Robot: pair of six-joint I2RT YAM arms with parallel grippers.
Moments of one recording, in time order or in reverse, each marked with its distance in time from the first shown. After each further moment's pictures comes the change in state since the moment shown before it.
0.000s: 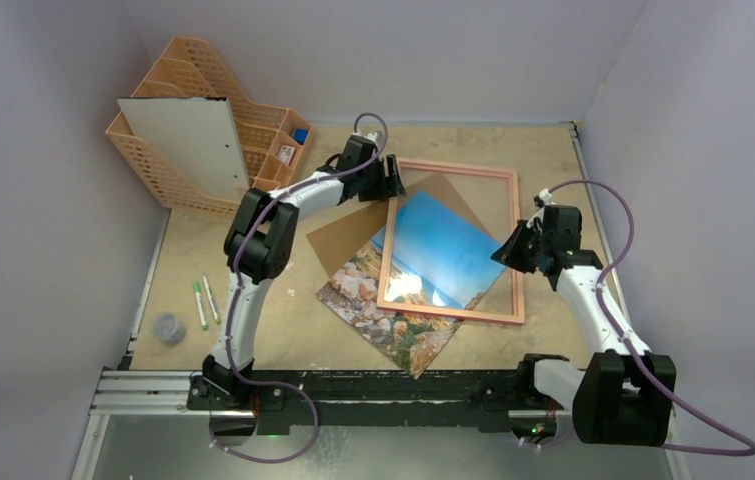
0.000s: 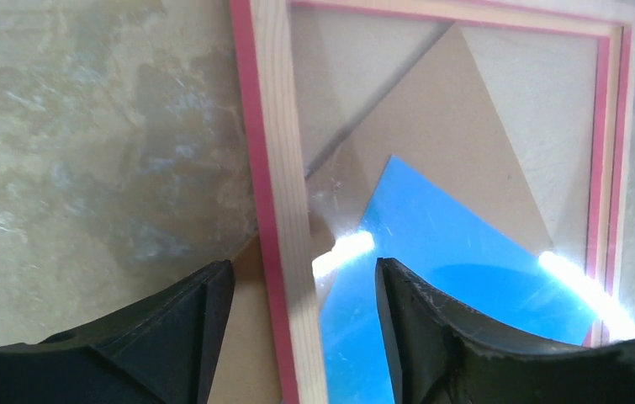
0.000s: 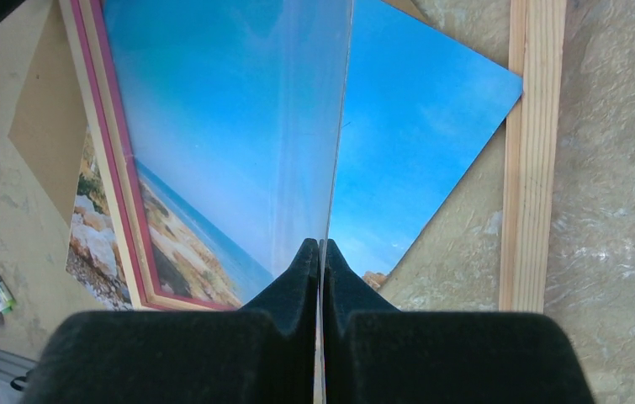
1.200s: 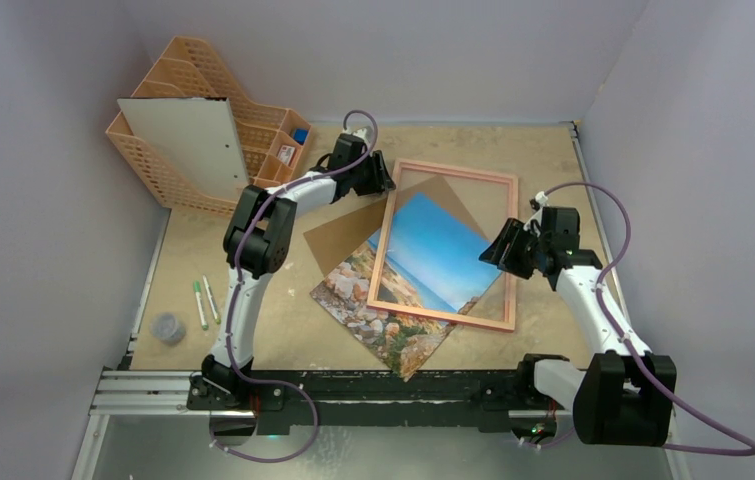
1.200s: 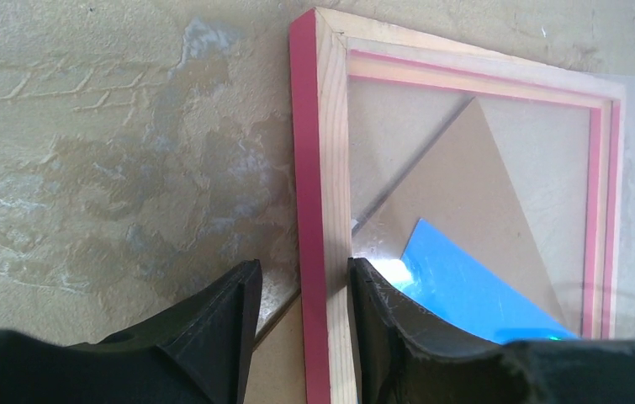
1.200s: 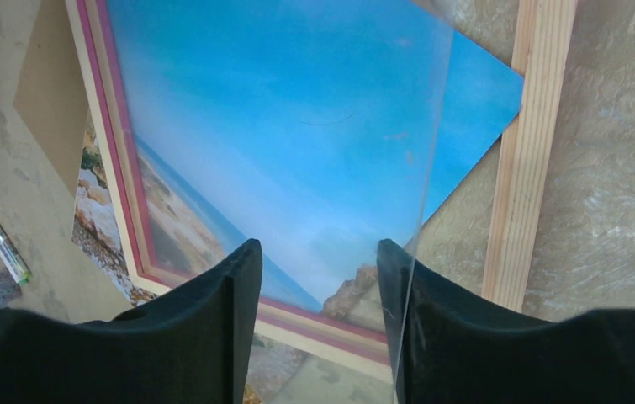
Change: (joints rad) left arm 0.059 0.050 0.005 0.109 0.045 -0.006; right arm 0.004 -0.006 0.004 -0.065 -0.040 0.004
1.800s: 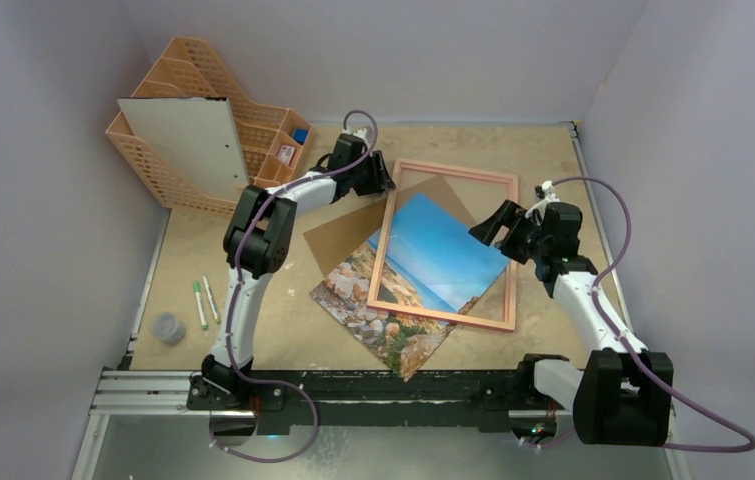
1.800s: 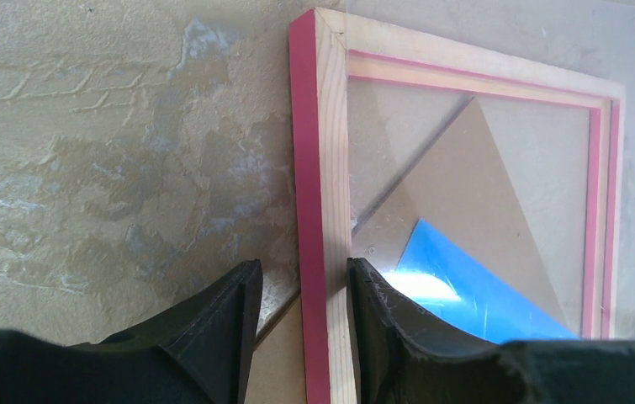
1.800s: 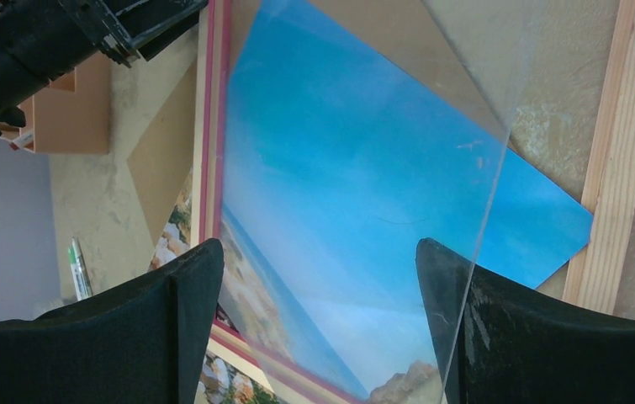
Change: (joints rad) left arm 0.000 0.001 0.000 0.003 0.000 0.000; right arm 0.003 0.000 -0.070 0.361 -0.086 0.114
